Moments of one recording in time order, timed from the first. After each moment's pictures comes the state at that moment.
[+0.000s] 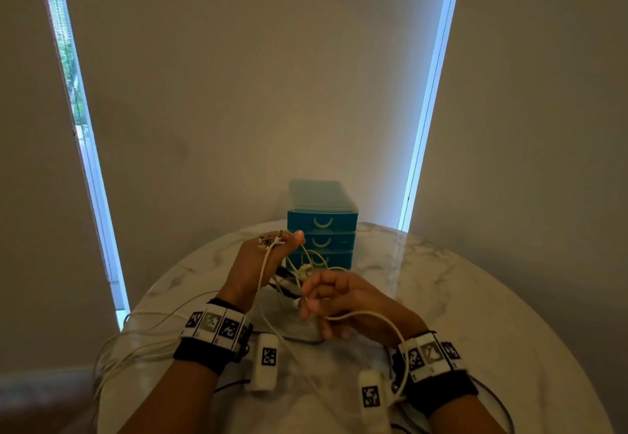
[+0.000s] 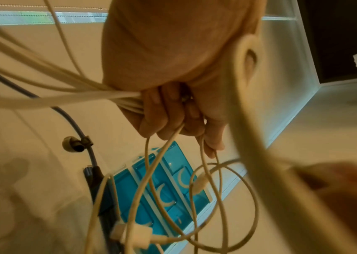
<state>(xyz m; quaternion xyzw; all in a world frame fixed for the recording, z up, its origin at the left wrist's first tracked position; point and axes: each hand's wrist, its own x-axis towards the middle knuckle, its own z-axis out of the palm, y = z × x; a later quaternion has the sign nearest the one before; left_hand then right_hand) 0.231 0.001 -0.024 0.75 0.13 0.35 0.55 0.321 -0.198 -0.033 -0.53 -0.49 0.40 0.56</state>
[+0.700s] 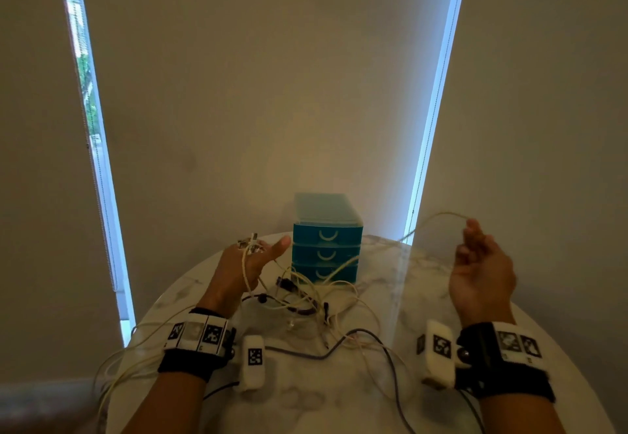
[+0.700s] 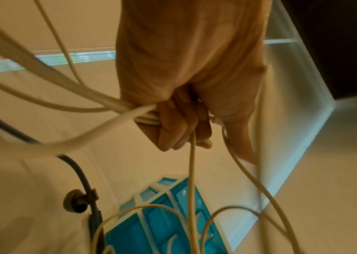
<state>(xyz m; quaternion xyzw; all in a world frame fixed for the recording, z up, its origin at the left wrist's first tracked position) 0.209 0.030 -0.011 0.71 0.19 0.35 0.58 0.394 -0.277 0.030 -0.28 -0.04 -0.01 0.96</state>
